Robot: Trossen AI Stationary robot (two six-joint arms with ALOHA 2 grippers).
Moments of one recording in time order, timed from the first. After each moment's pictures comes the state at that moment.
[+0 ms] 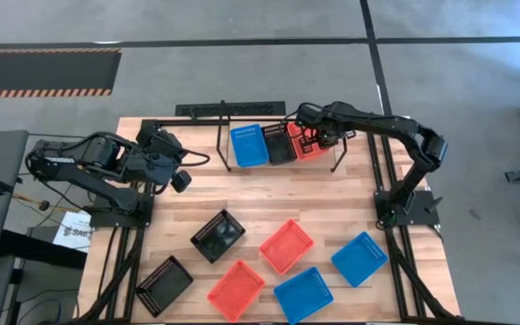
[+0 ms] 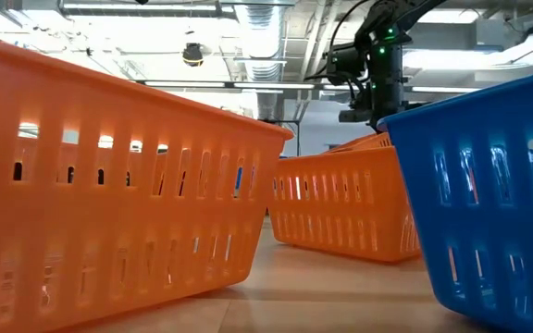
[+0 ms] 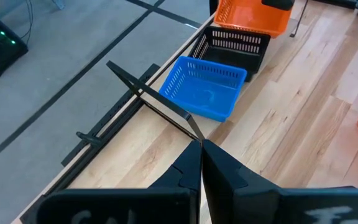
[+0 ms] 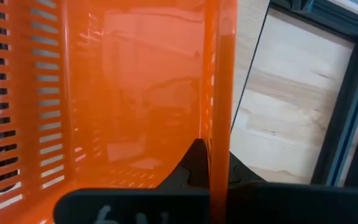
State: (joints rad) left arm -0.20 1.14 1.50 -1.37 -0.72 -0.62; right arm -0.54 1.68 1.35 -1.16 0.31 0.73
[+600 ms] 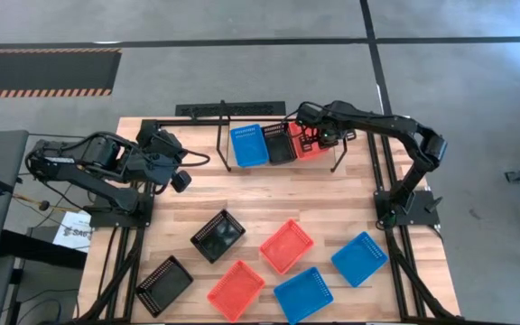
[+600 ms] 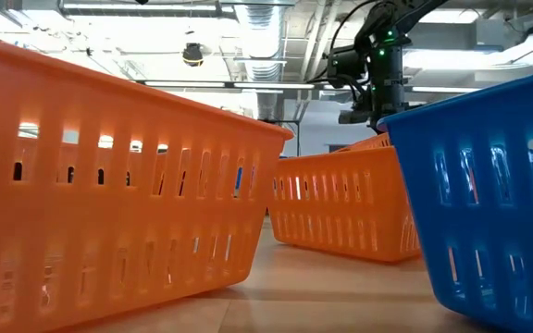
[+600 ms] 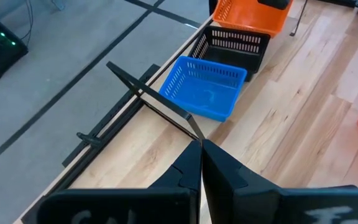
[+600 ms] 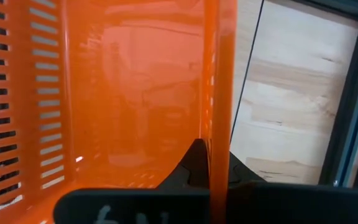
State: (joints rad) left arm -0.20 1.14 1.50 -1.37 -0.72 -0.60; right arm -0.56 1.69 1.35 -1.17 0.28 0.81
